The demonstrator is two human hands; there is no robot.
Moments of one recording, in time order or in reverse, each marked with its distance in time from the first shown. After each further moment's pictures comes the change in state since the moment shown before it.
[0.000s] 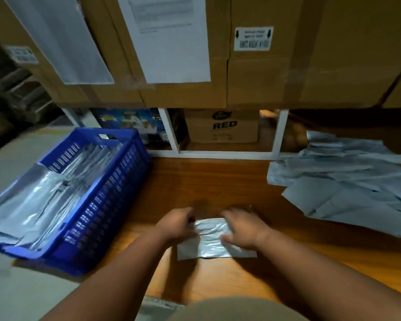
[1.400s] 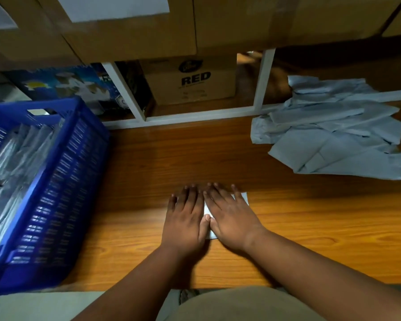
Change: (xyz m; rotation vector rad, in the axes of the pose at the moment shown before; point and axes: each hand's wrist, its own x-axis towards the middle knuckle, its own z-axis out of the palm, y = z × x) left_hand 0.004 0.011 0.107 0.310 0.237 0.257; right_hand -0.004 -0.012 0.086 -0.172 0.258 0.000
